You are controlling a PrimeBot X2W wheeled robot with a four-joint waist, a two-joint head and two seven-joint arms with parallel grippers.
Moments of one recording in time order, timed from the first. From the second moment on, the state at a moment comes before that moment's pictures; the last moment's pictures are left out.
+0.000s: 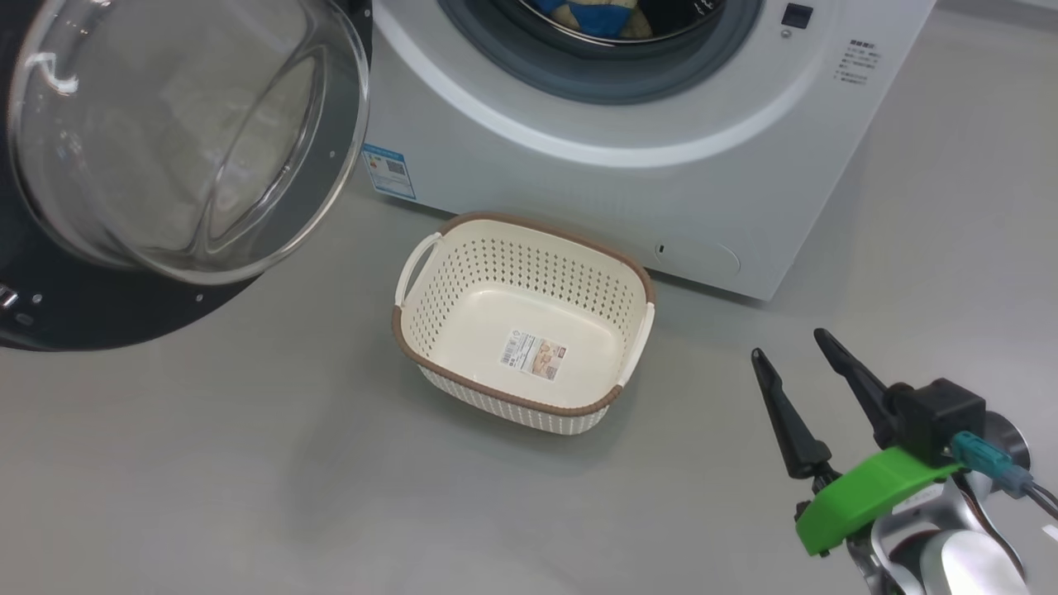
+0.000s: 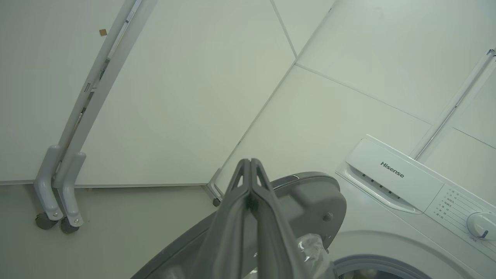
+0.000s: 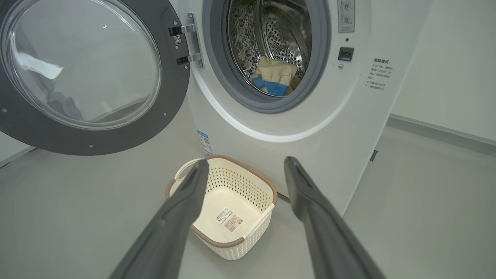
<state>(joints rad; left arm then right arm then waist) -0.57 0.61 0.12 0.34 -1.12 -0.12 -0.17 0.03 -0.04 0.06 -0.08 0.09 0.13 0.02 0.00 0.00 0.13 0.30</state>
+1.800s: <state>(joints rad) -0.67 0.62 0.29 0.73 -1.69 -0.12 0.35 -0.01 -0.05 0.08 -0.20 0.03 0.13 0.13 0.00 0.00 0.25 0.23</state>
